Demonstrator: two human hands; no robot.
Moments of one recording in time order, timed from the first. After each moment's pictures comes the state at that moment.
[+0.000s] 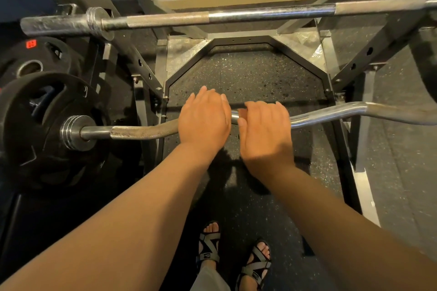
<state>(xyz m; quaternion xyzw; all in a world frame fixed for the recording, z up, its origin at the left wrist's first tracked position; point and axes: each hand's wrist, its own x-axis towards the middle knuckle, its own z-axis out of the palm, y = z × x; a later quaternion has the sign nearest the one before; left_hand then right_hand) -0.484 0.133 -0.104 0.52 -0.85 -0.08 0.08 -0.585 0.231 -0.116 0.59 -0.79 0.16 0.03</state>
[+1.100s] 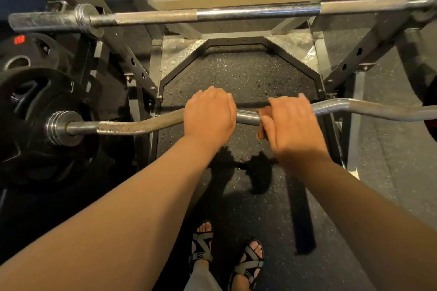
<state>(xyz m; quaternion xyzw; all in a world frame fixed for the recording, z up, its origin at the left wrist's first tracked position) -0.514 0.151 -0.100 0.48 -0.87 -0.02 0.07 -0.659 0.274 -0.107 0.62 -0.78 0.11 -0.05</state>
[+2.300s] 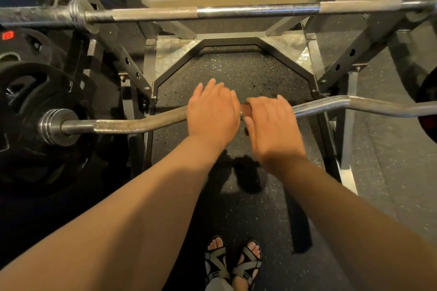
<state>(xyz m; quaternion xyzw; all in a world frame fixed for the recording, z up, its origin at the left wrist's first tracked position) -0.516 0.144 -0.121 0.47 -0.88 -0.03 0.10 -0.619 0.256 -0.114 0.62 -0.77 0.17 -0.03</state>
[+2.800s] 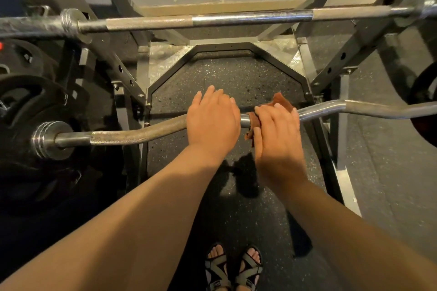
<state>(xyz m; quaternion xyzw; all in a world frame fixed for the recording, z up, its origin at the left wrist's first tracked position) -0.516 0.141 -0.123 0.46 -0.88 -0.02 0.11 -0.609 0.273 -0.128 0.58 -0.78 0.22 0.06</state>
